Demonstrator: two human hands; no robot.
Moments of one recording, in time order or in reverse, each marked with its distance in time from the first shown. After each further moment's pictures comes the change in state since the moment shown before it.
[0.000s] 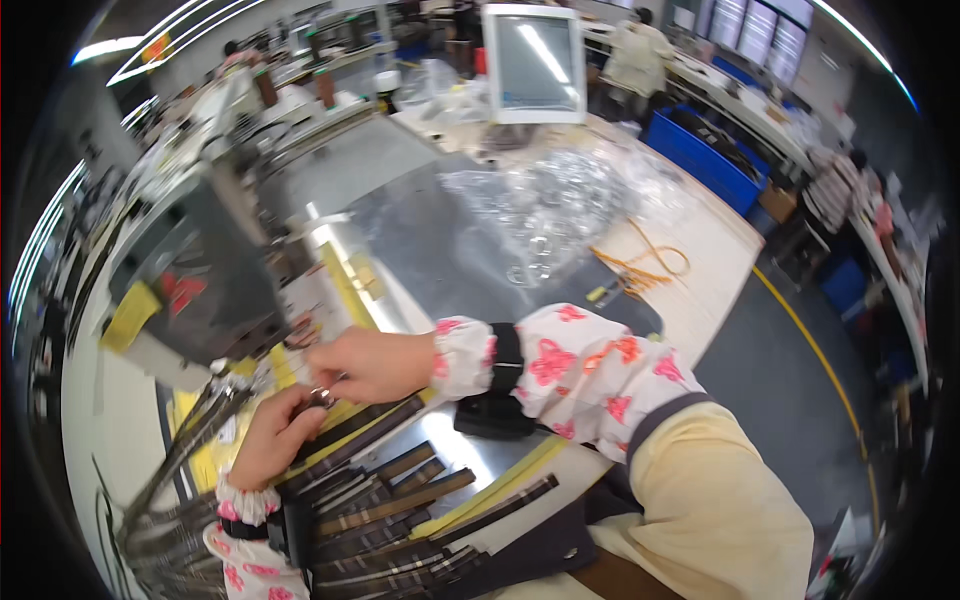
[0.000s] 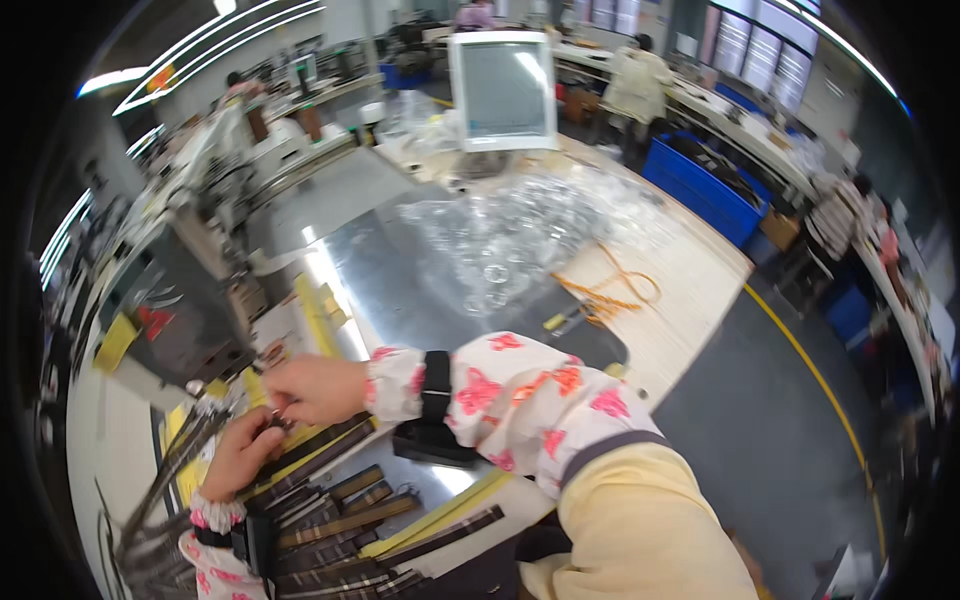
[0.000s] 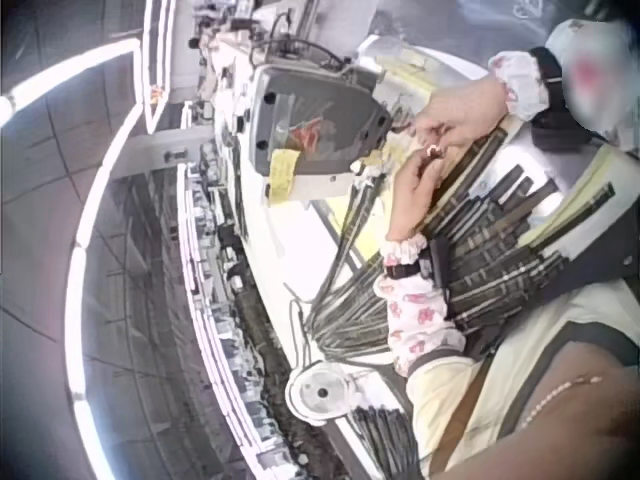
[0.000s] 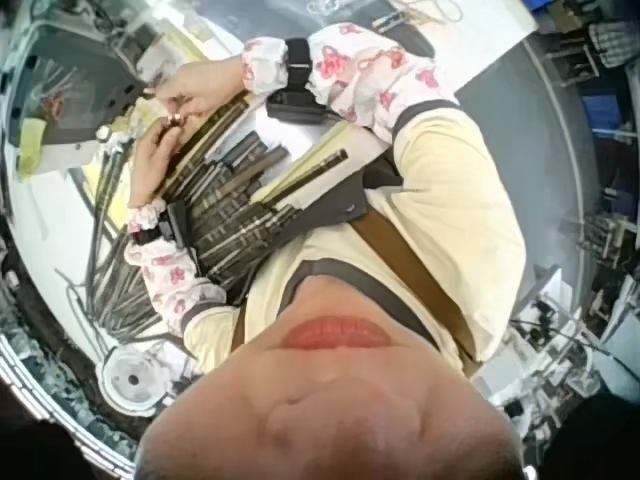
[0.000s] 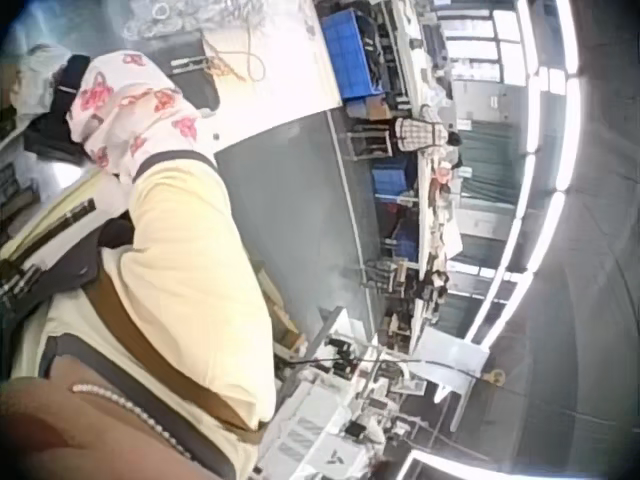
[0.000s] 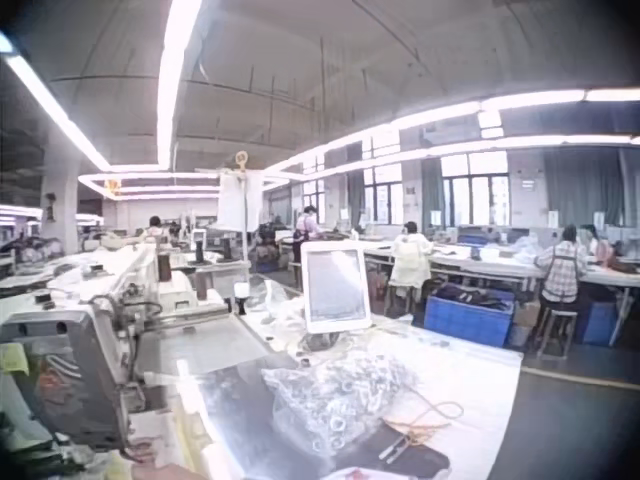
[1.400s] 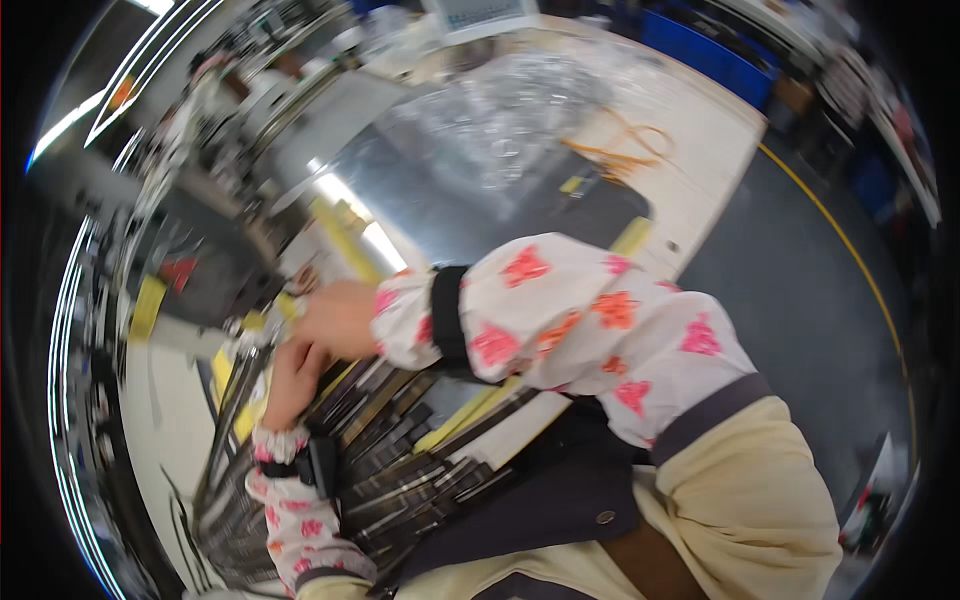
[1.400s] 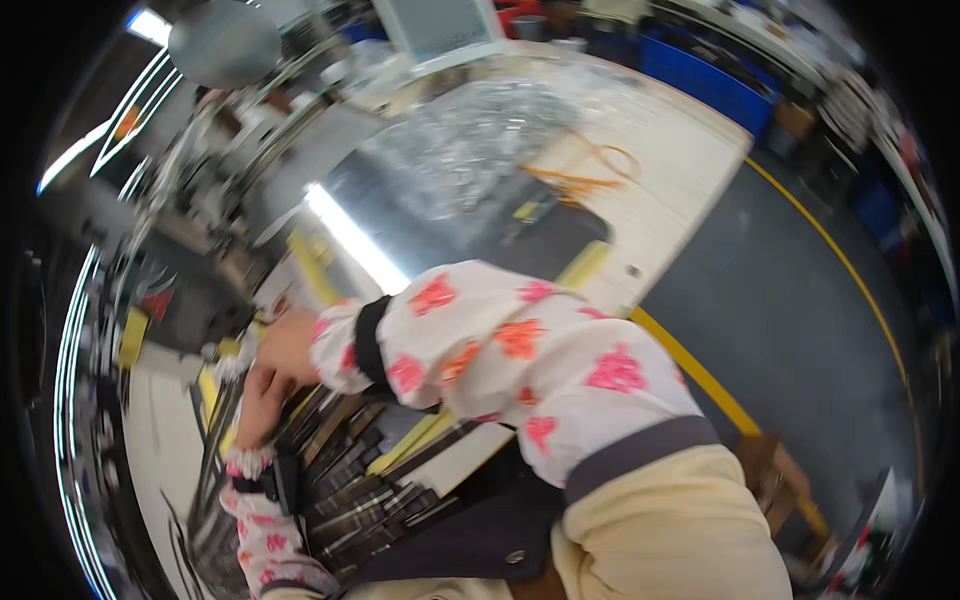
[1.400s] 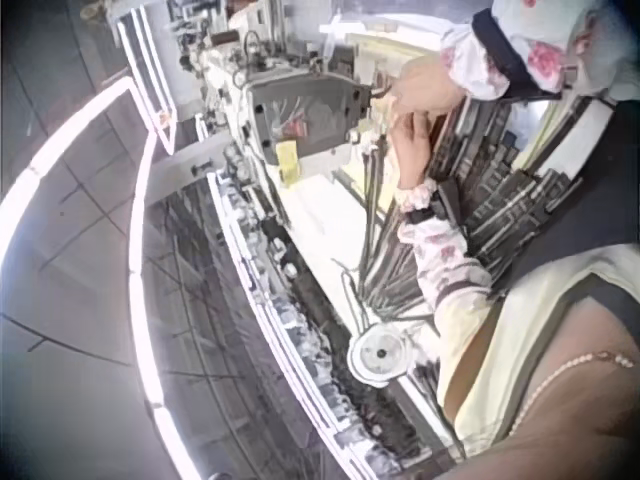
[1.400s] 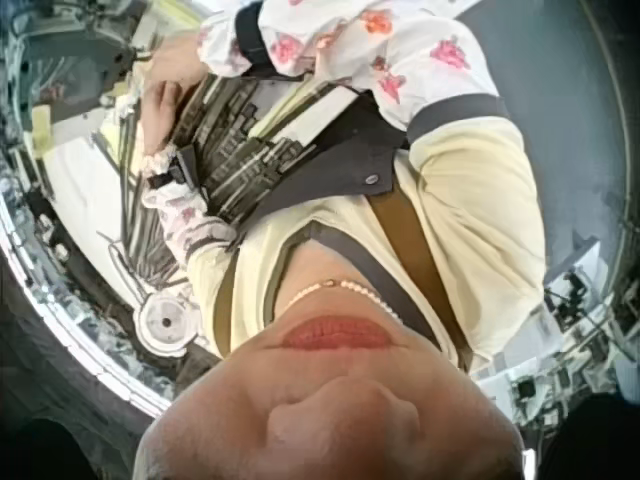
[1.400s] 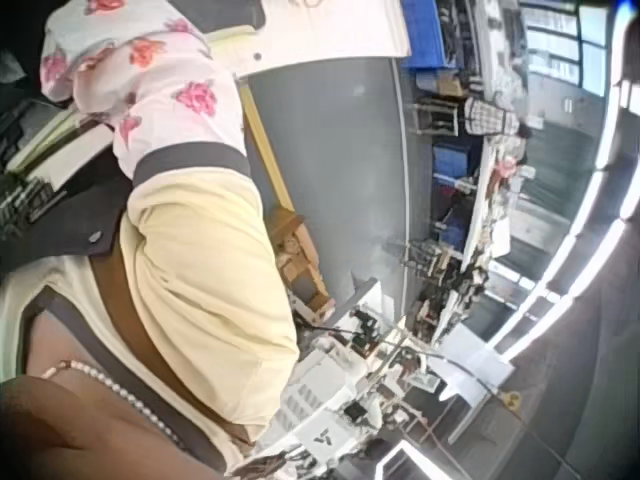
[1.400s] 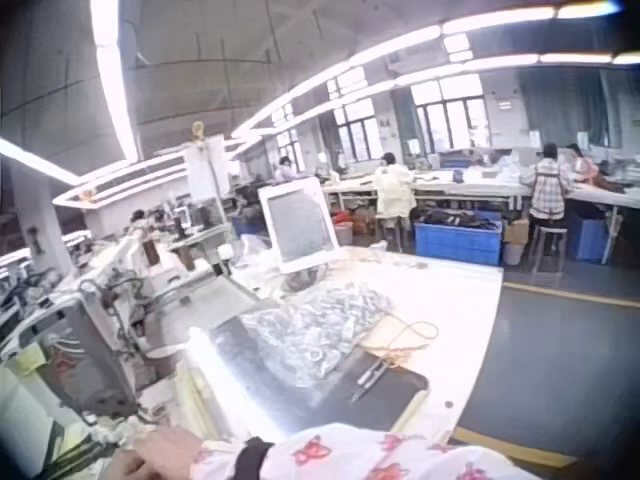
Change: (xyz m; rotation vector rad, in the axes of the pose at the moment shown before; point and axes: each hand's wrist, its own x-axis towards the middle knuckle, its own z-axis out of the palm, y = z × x) left_hand 0.014 -0.032 0.002 0.214 0.166 0.037; right_hand 0.013 -0.014 0.025 -0.557 -0.018 0.048
